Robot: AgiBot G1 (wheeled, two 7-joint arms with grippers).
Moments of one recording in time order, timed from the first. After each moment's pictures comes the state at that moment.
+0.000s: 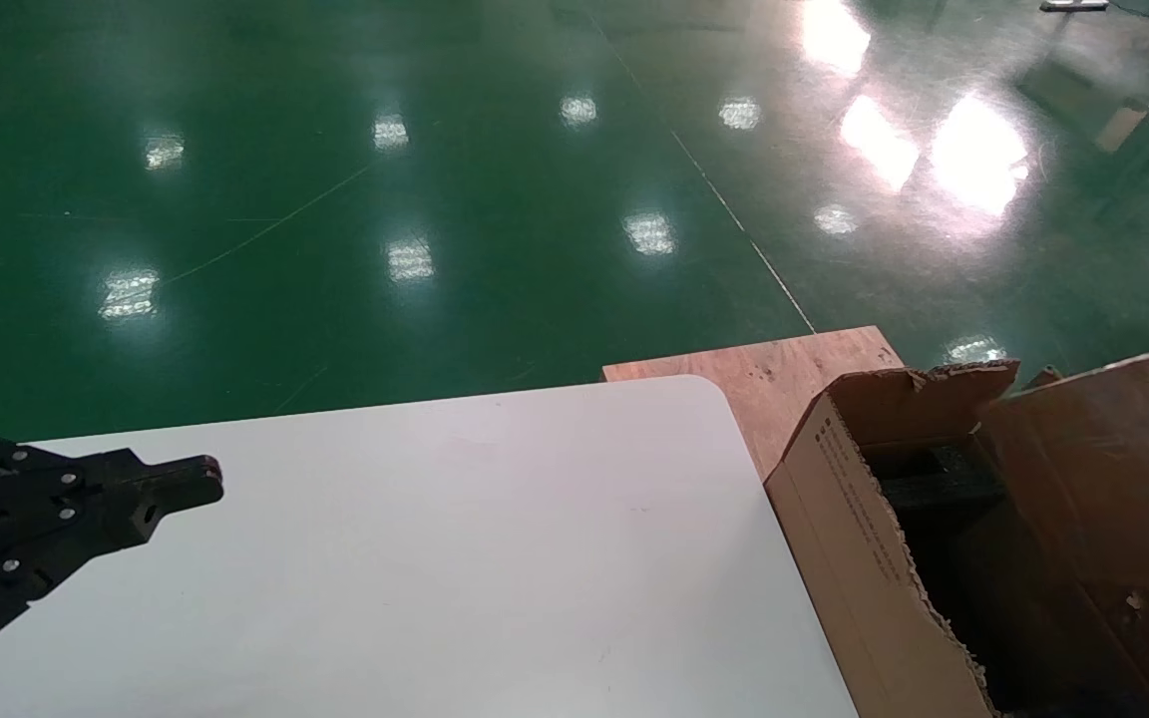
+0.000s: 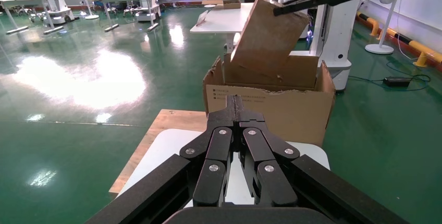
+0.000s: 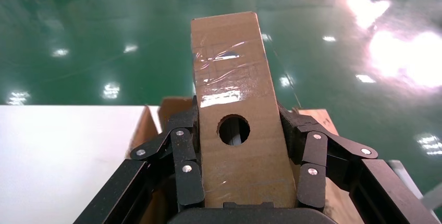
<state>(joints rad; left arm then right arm) -1.09 0.59 0.33 -1.27 0.70 1.48 -0.16 2.34 0.67 -1.79 1.26 -0.58 -0.99 0.18</state>
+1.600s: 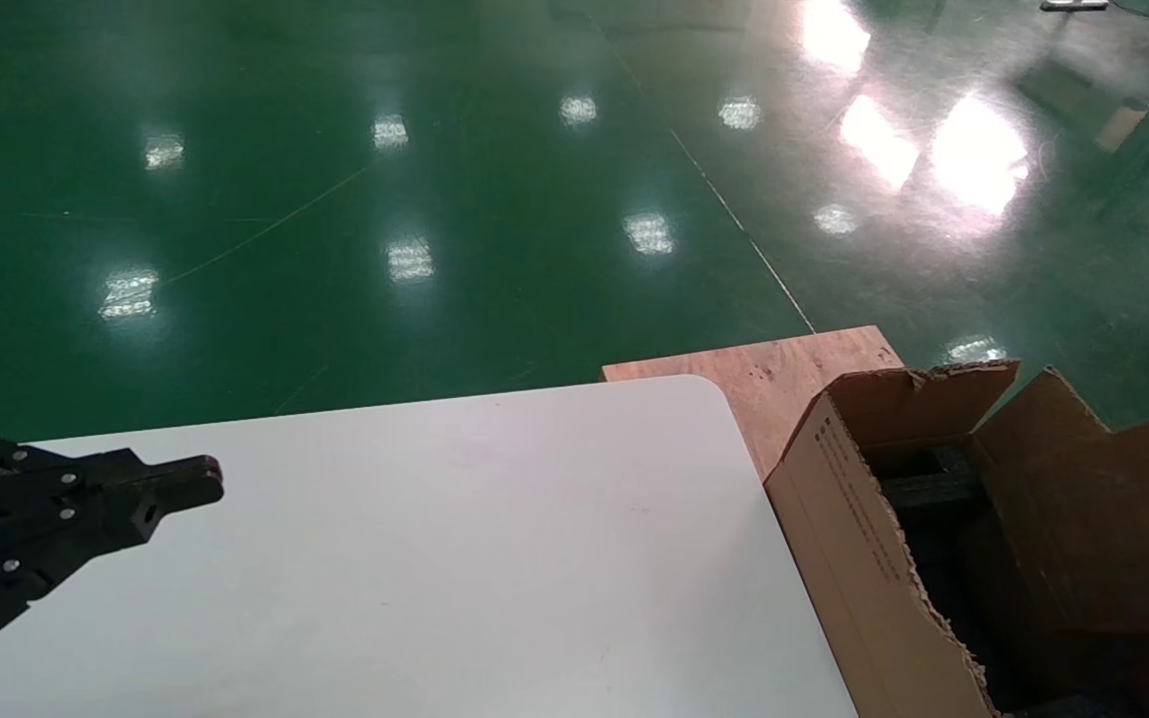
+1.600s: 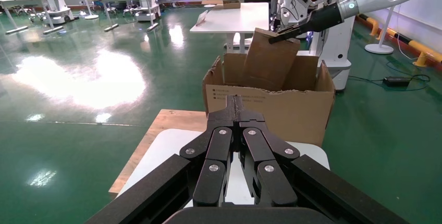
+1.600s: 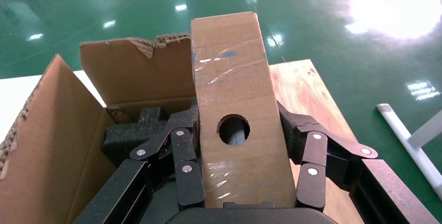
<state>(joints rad) -1.09 0.59 0.33 -1.27 0.70 1.48 -0.16 2.72 0.49 -2.20 0.68 -0.60 -1.12 0.00</state>
